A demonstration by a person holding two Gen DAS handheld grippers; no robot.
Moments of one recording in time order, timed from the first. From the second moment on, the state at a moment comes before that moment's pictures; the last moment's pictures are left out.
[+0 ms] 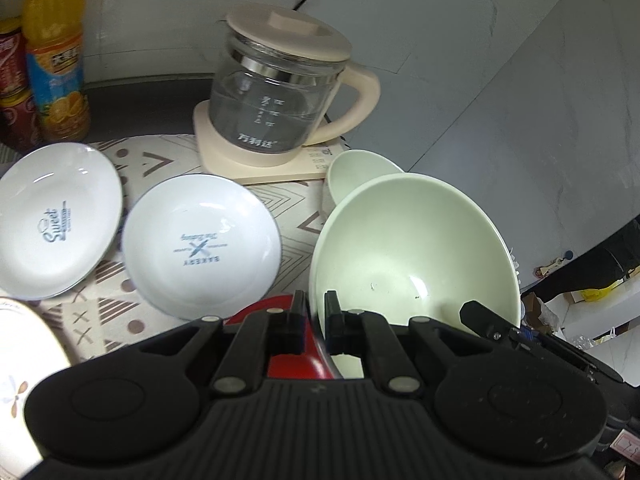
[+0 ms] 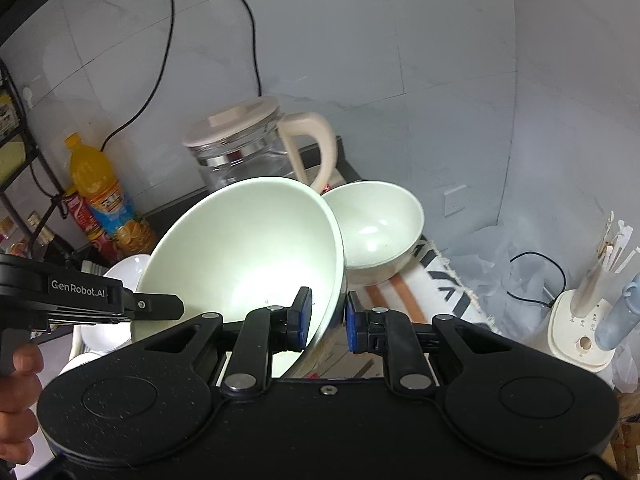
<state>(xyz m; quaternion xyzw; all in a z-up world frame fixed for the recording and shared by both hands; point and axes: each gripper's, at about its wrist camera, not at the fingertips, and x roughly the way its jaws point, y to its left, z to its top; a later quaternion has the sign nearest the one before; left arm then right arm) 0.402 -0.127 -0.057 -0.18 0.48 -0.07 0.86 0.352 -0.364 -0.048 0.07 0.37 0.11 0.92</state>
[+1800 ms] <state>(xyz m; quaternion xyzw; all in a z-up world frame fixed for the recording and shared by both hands) 0.367 -0.097 -0.124 -0.20 0.55 -0.03 0.81 0.329 -0.319 -0.119 0.06 0.48 0.07 0.87</state>
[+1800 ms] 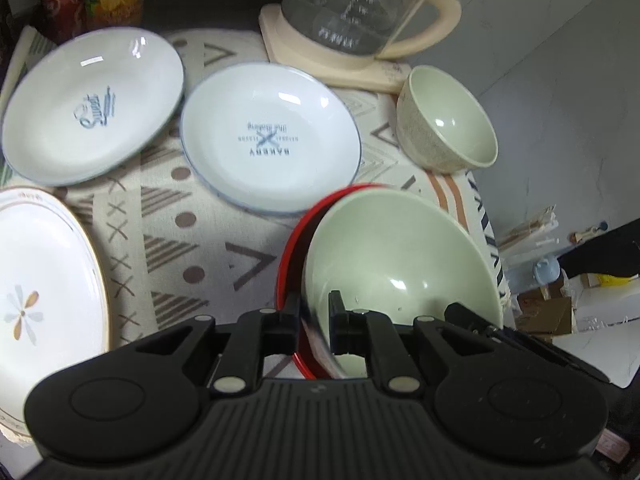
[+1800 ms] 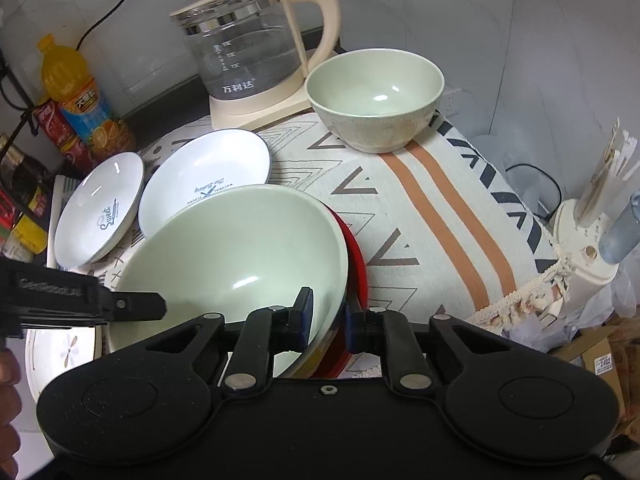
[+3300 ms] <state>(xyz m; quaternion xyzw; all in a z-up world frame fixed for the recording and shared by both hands) 0.455 -0.162 -0.090 -0.12 0.48 -0.02 0.87 0.399 -0.389 -0.084 0.17 0.42 0.04 0.89</state>
